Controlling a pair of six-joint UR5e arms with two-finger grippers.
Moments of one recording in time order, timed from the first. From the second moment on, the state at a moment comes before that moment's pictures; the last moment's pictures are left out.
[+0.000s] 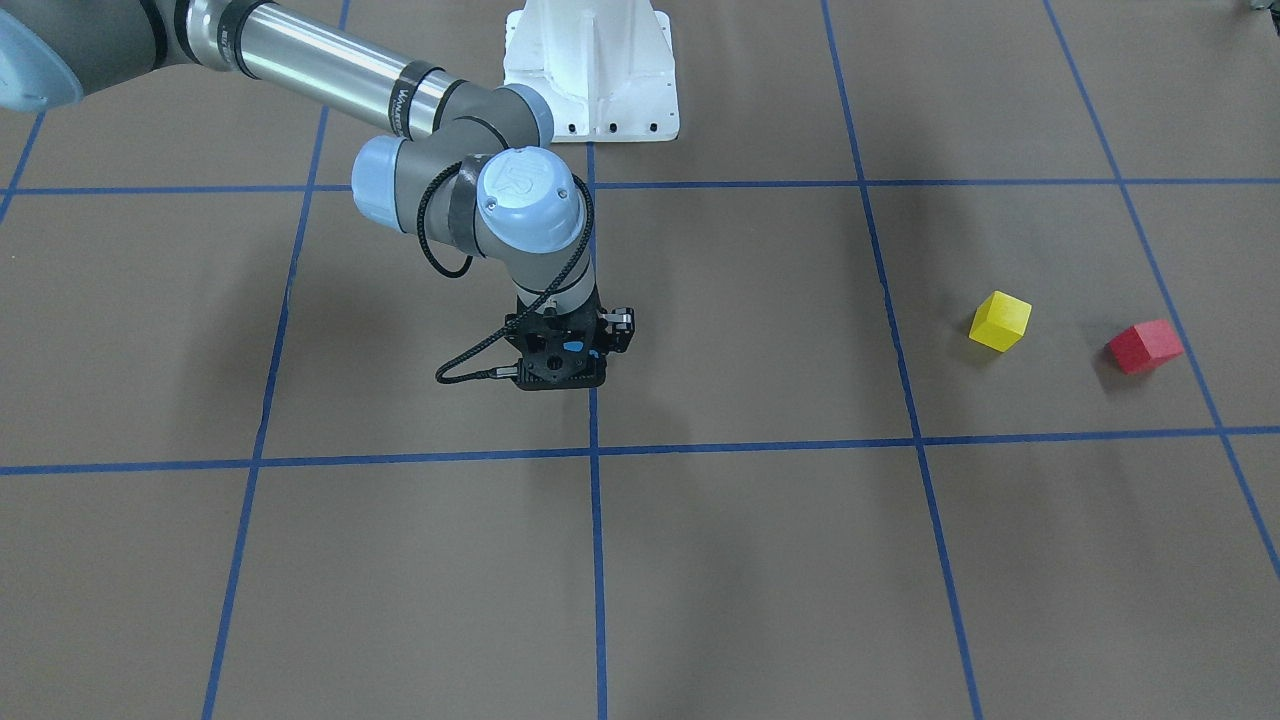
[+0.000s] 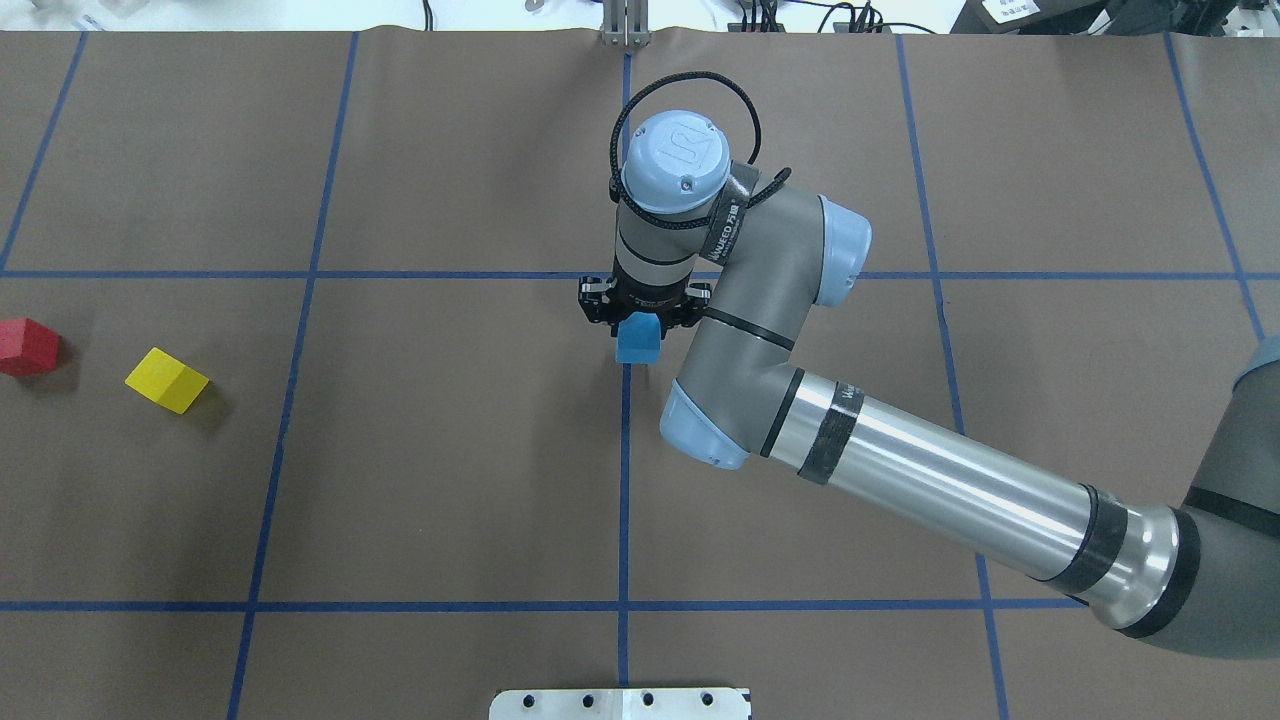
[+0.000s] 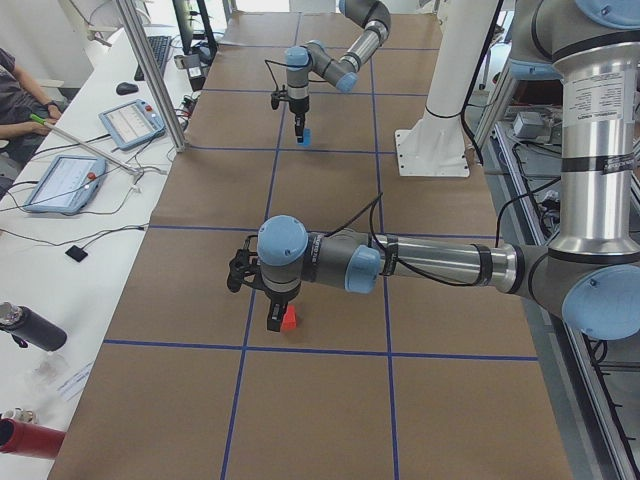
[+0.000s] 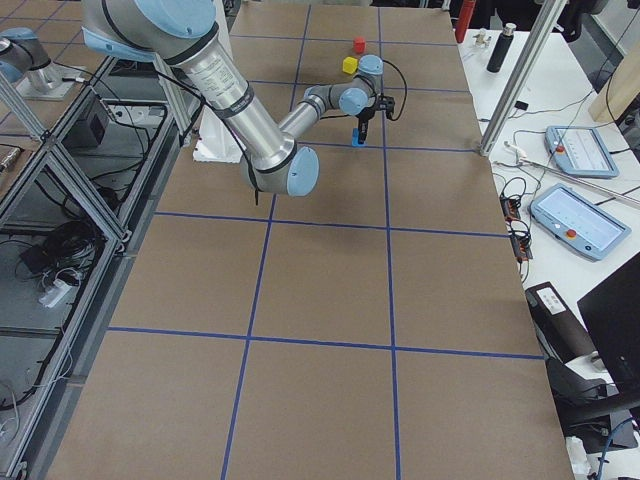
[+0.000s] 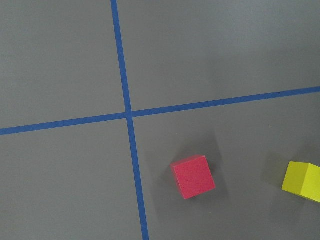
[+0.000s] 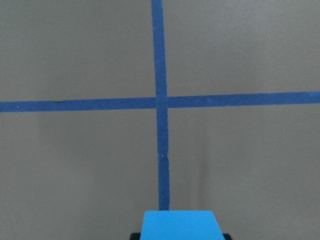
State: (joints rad) left arm -1.56 -1.48 -1.74 -1.70 -2.46 -0.02; right arm 0.59 -0.68 1.30 -1.42 2.01 1.18
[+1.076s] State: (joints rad) left arm -1.56 -1.48 -1.75 -1.69 -2.47 -0.02; right arm 0.58 -0.65 1.24 -1.42 1.99 1.18
